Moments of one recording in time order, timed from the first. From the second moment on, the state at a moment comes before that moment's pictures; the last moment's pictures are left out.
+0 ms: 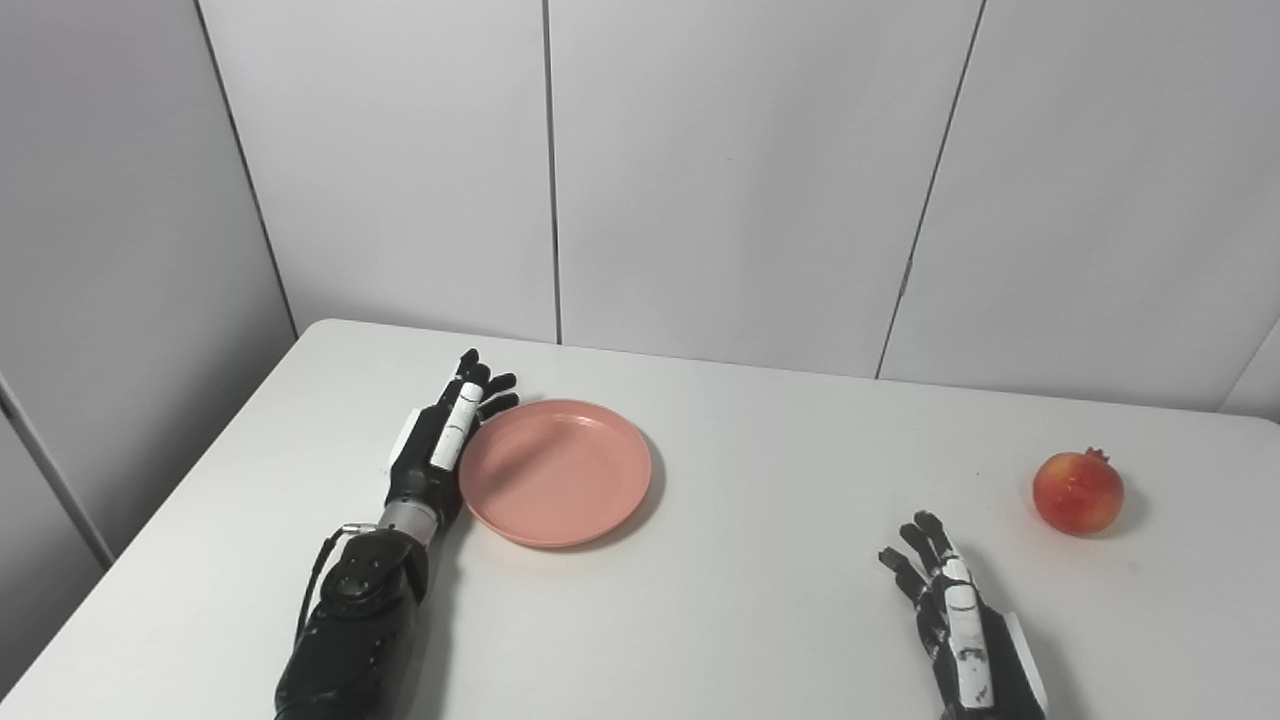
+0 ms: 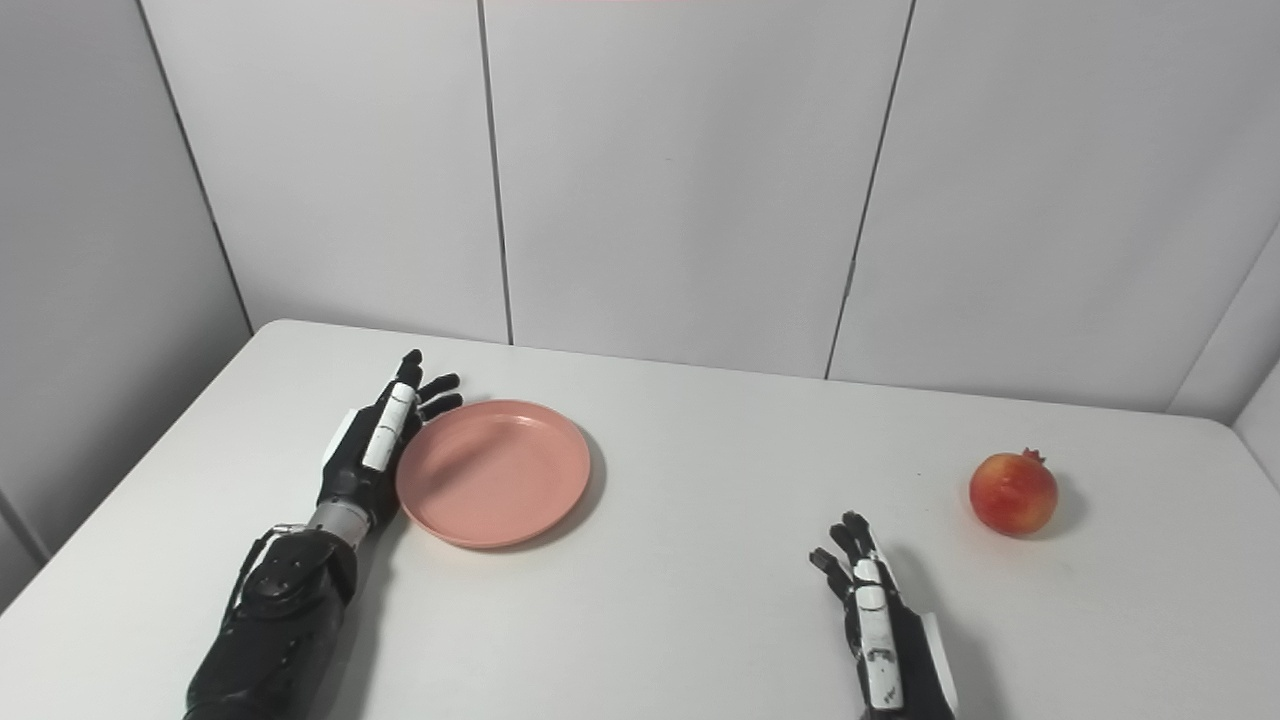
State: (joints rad) left arm -0.49 0.18 0.09 0.64 -0.21 -0.12 -0.12; right arm 0.03 0.01 0.05 -0.08 0.09 0.06 0.06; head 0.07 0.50
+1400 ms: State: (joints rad) left arm -0.46 0.10 0.06 0.59 -0.17 -0.14 -0.14; right arm 0.03 0.05 0.10 -0.08 0.00 0.06 -0.02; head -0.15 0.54
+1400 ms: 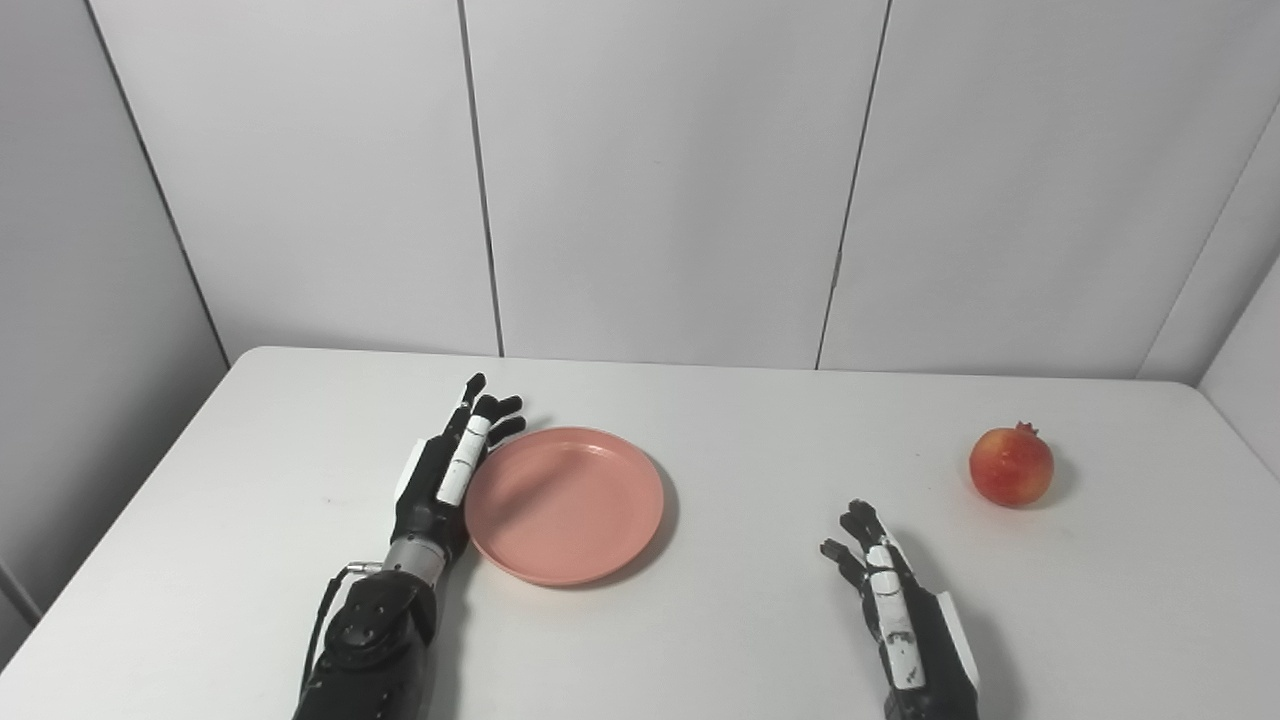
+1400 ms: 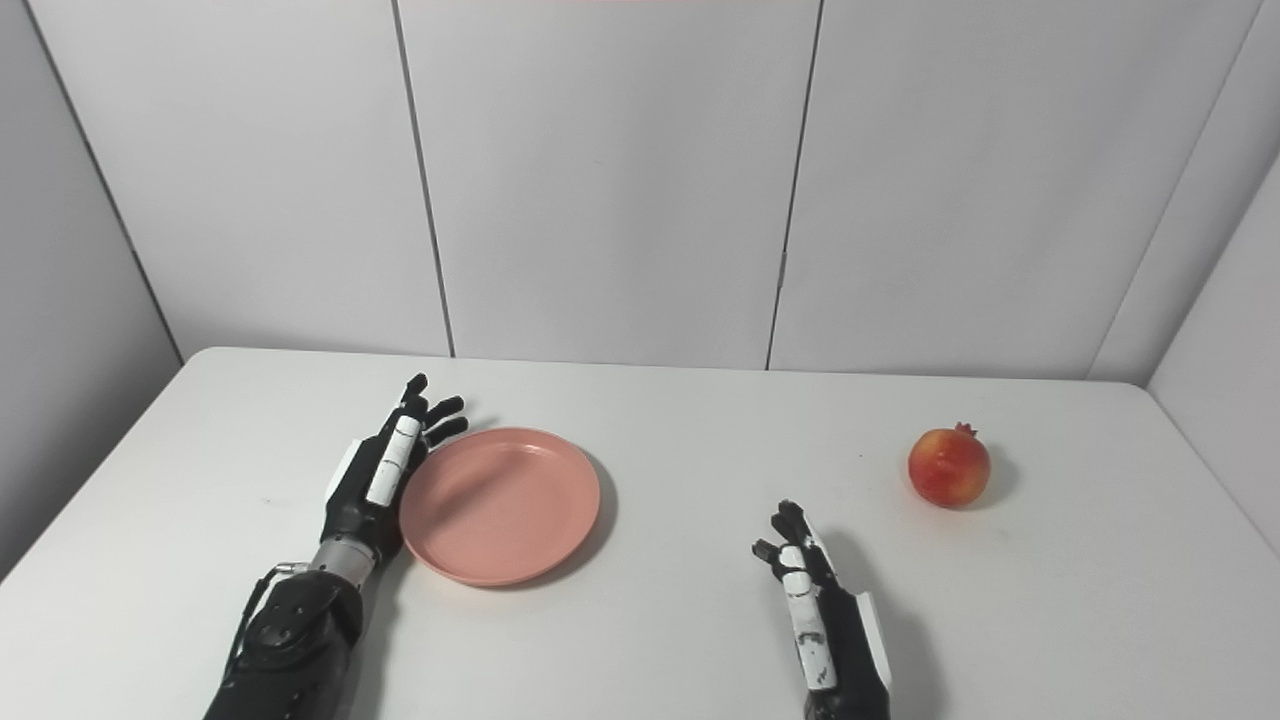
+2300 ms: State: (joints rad) left arm -0.48 0.02 0.08 0.61 -0.22 -0.12 -0.19; right arm 0.02 0.08 0.13 -0.06 -0.06 0.06 -0.05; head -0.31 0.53
